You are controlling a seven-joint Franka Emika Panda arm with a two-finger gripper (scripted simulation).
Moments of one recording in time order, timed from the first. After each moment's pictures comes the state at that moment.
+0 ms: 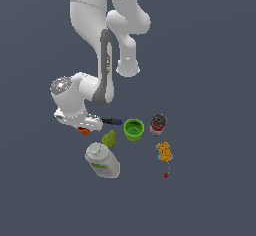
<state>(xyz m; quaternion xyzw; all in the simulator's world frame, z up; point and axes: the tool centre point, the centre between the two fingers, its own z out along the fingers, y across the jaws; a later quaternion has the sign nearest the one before) -0.019 -0.217 0.039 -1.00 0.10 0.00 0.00</state>
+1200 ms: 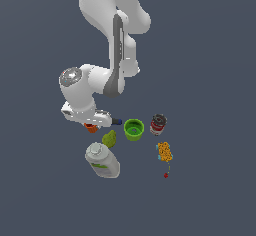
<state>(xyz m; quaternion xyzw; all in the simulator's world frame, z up) -0.013 -0.170 0.079 -1.00 0.10 0.00 0.00</state>
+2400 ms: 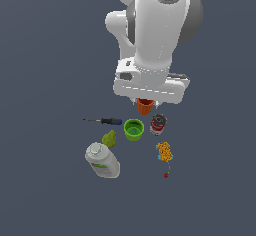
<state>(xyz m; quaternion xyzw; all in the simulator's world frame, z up) 0.022 0.057 0.275 -1.00 0.10 0.00 0.00</state>
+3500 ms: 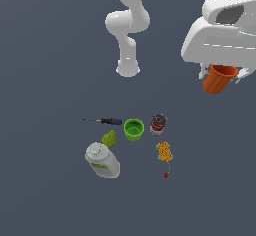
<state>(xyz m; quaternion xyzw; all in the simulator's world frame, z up) 0.053 0.215 0.410 -1.00 0.10 0.00 0.00</state>
